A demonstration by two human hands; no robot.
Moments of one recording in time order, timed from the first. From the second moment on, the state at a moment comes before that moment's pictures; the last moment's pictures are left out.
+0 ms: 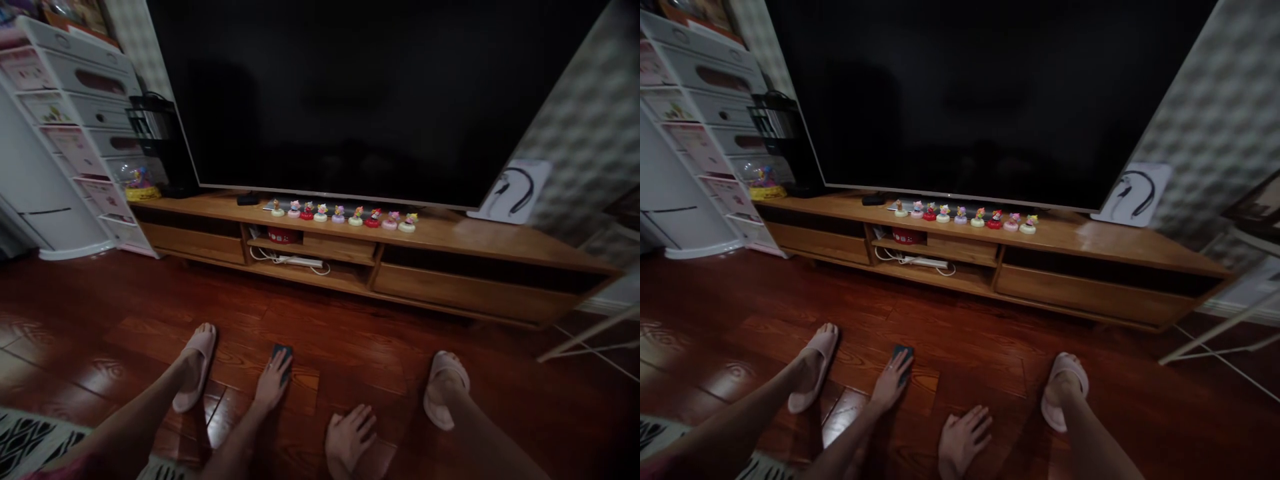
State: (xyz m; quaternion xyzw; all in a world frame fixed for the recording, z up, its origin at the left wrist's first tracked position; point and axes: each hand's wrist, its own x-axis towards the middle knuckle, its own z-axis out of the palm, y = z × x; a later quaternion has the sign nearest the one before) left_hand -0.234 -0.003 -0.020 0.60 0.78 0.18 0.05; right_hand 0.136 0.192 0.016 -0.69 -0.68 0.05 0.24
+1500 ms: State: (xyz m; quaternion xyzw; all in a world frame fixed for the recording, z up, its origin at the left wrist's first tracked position) left_hand -0.075 -0.033 -0.039 0.49 0.84 0.24 0.05; right_hand 0.014 0.024 -0.021 -0.72 -0.67 0.06 0.18
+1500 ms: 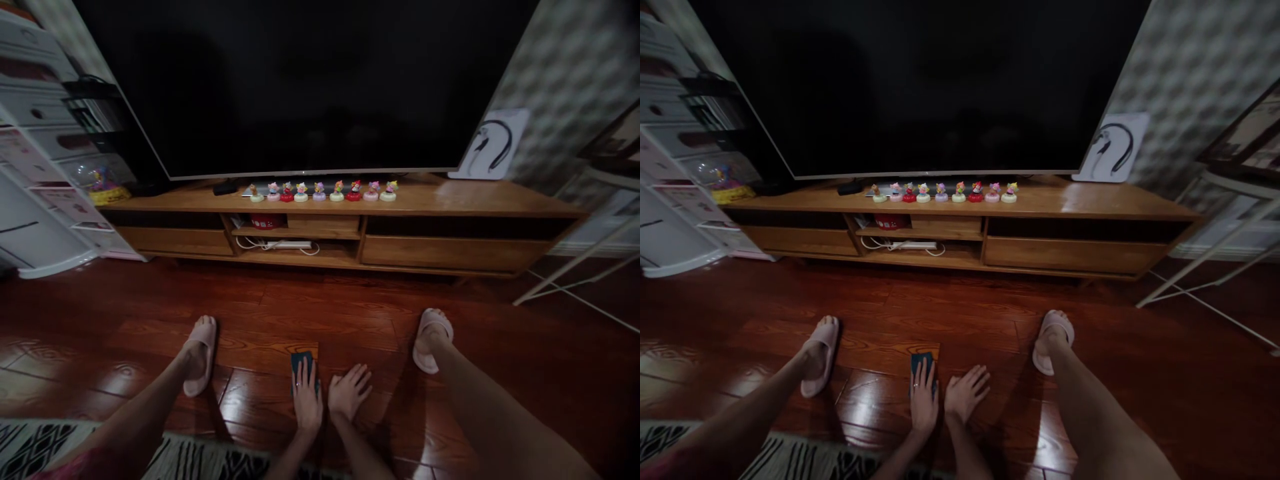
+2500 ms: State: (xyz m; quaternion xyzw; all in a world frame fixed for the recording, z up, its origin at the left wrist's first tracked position) left_hand -0.090 -0.037 -0.049 0.60 0.77 0.21 0.05; right_hand -0.002 0.031 -0.013 -0.76 -0.64 -0.05 0.11
